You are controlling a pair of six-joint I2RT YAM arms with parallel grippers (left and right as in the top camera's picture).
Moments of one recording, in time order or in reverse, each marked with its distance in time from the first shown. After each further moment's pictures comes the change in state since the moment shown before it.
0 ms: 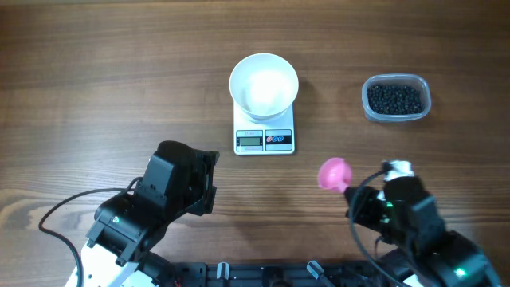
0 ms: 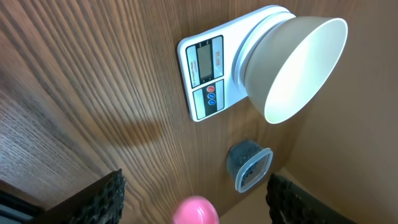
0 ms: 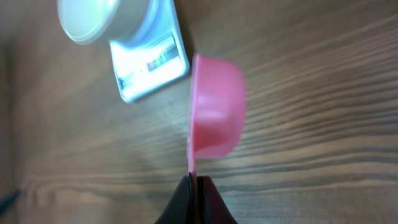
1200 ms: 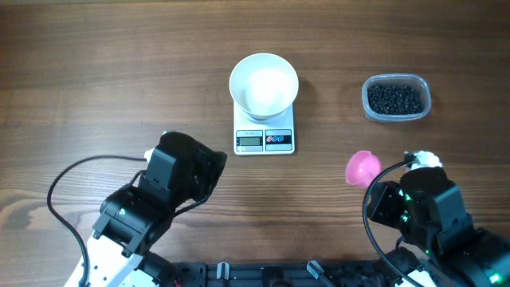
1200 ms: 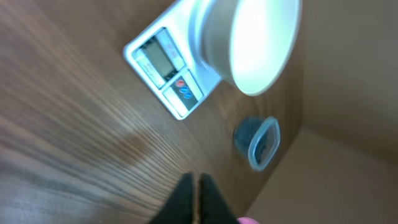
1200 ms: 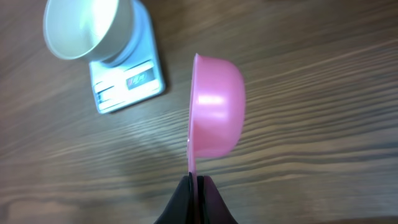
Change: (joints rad) left arm 0.000 0.043 0.000 0.159 0.024 0.380; right arm -0.010 0.122 0.259 -0.227 0.143 -0.132
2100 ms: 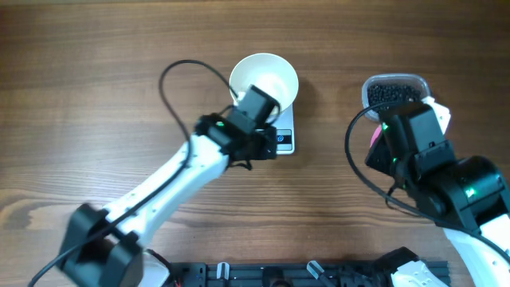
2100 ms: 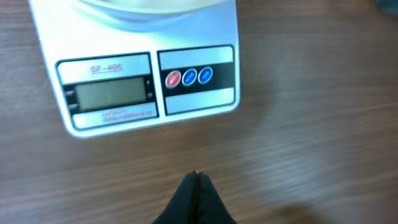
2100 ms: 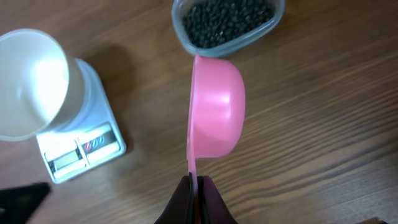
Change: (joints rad) left arm -0.164 0.712 0.336 -0.015 -0.026 0.911; right arm -0.077 0.397 0.298 -0.051 0.219 0.000
